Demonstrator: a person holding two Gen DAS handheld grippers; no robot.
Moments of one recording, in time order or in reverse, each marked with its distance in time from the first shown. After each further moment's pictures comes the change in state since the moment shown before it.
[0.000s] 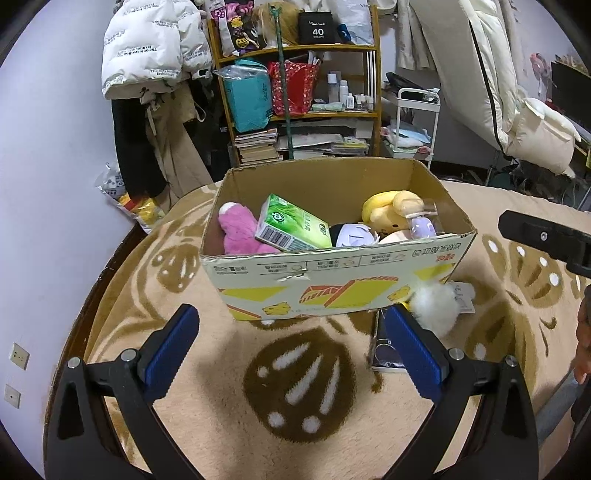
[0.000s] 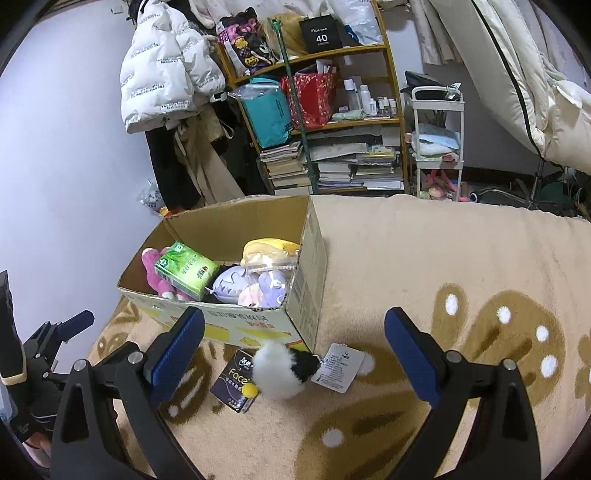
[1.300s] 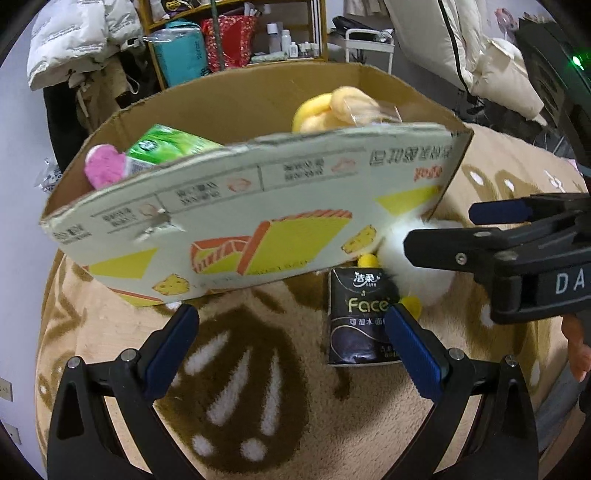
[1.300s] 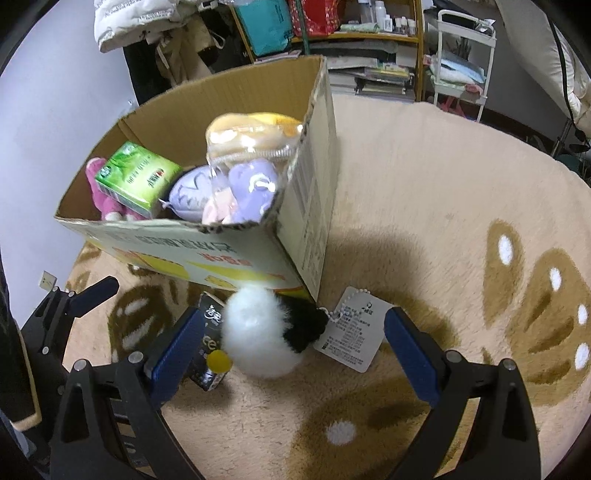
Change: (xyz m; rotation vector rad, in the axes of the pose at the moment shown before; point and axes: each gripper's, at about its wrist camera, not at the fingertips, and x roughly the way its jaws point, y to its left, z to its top) left arm 0.088 -0.054 -0.025 0.138 0.161 -0.151; right arm 0.096 -0.003 -0.024 -0.040 0.352 -0.030
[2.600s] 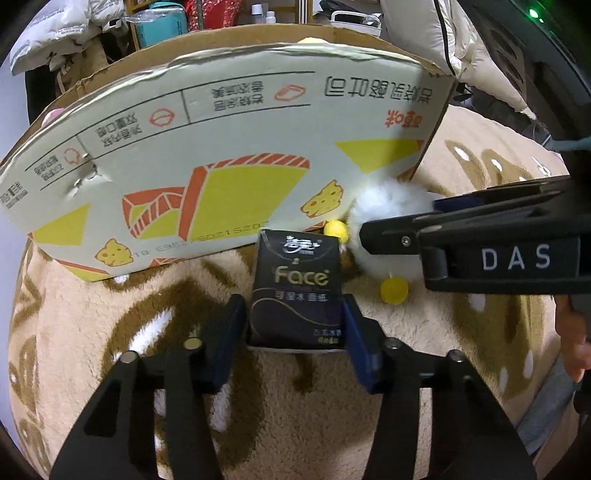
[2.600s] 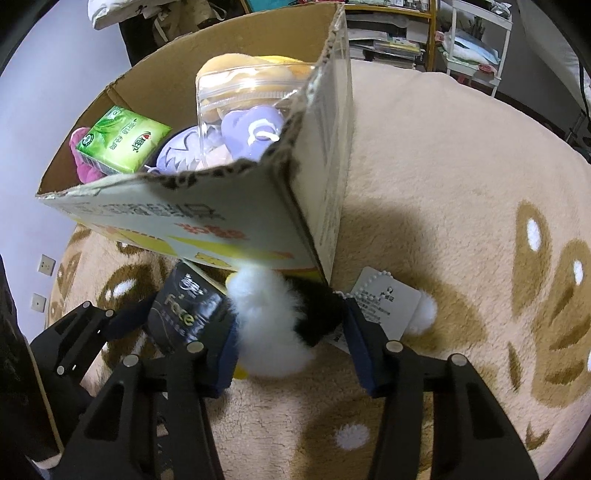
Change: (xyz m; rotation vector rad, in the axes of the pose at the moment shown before) left arm 0.025 -0.027 -0.013 -0.018 0.061 -0.083; right arm 0.033 0.013 -0.005 -0.018 0.101 0.010
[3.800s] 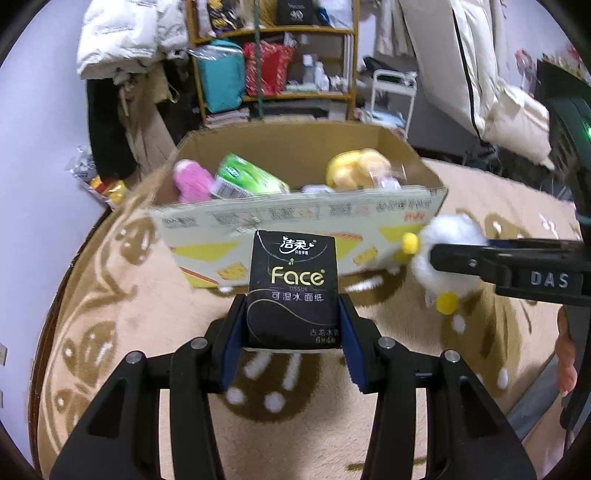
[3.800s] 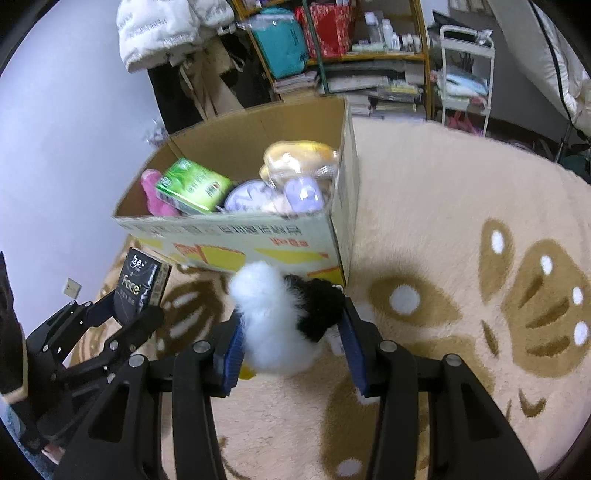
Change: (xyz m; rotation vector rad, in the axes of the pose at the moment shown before) left arm -0.118 0.046 -0.016 -0.113 -0.187 0.117; right arm -0.089 0.005 -0.028 0.019 -0.216 0.079
